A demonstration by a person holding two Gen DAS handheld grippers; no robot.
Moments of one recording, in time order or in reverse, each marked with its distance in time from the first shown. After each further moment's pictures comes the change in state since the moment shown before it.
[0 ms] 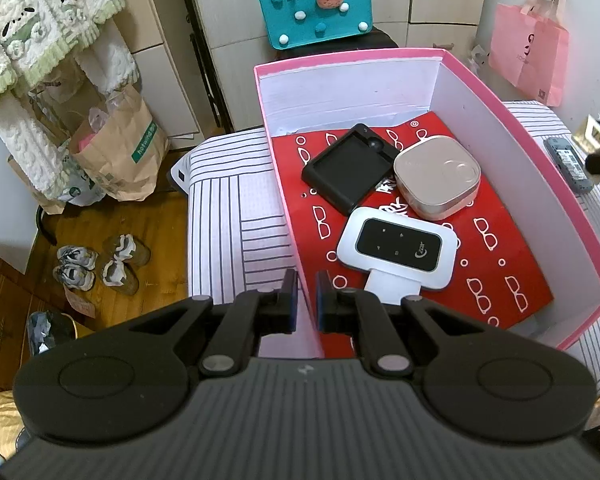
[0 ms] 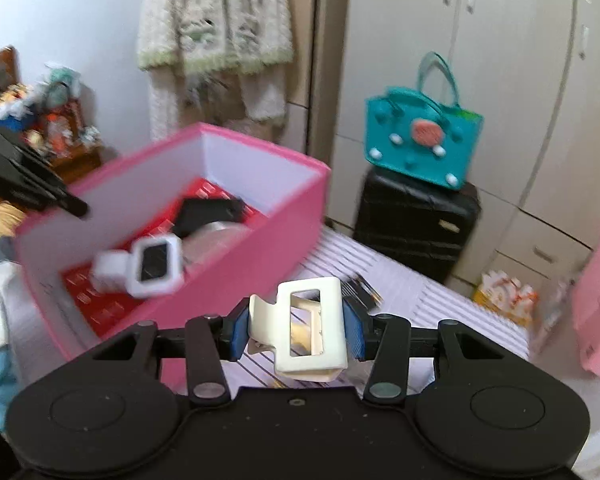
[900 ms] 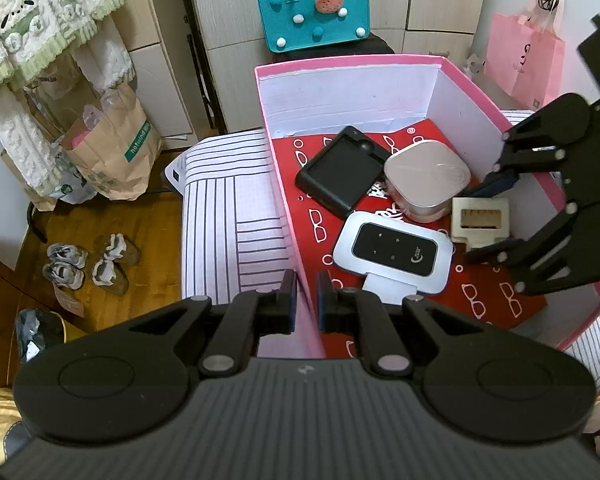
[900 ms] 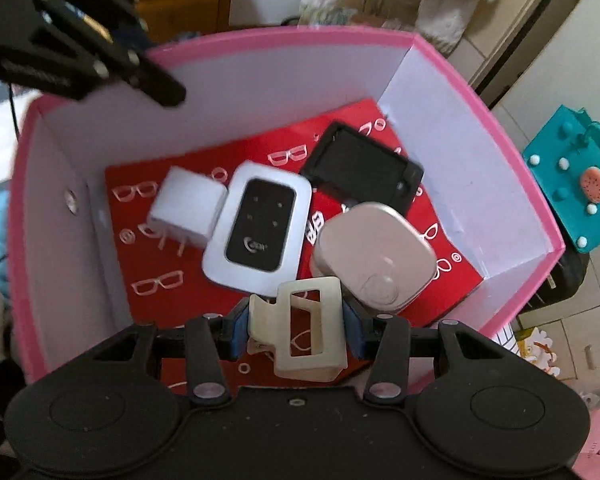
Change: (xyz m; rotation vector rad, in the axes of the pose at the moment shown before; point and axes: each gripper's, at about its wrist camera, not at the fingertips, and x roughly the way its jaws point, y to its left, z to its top) left arm 0.000 0.003 -0.002 -0.023 -0.012 -0.033; right arm 0.135 0.099 0.041 -0.515 0.432 0.147
